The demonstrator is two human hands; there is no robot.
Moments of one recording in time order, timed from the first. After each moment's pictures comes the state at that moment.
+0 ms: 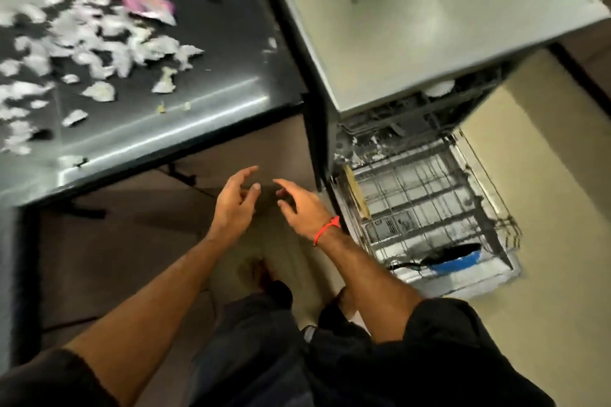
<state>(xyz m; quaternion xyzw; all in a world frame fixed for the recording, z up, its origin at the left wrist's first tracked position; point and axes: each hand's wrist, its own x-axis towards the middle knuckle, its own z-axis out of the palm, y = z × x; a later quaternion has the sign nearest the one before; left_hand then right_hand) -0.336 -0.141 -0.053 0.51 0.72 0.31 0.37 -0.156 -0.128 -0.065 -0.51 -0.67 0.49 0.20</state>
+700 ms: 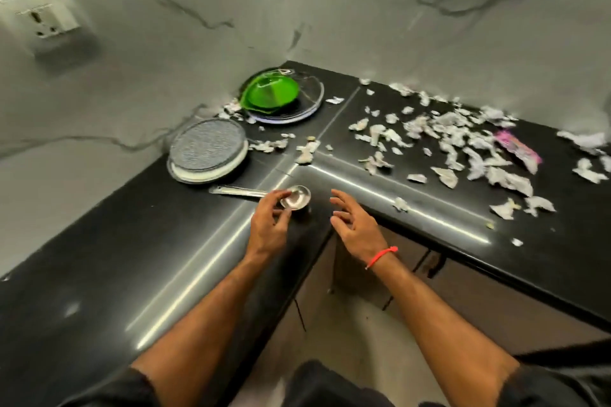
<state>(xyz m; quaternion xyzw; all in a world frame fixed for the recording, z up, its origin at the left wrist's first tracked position) -0.719 -0.357 0.049 0.26 0.80 0.55 0.05 -0.579 -0.202 0.078 -0.20 -0.78 0.57 0.14</state>
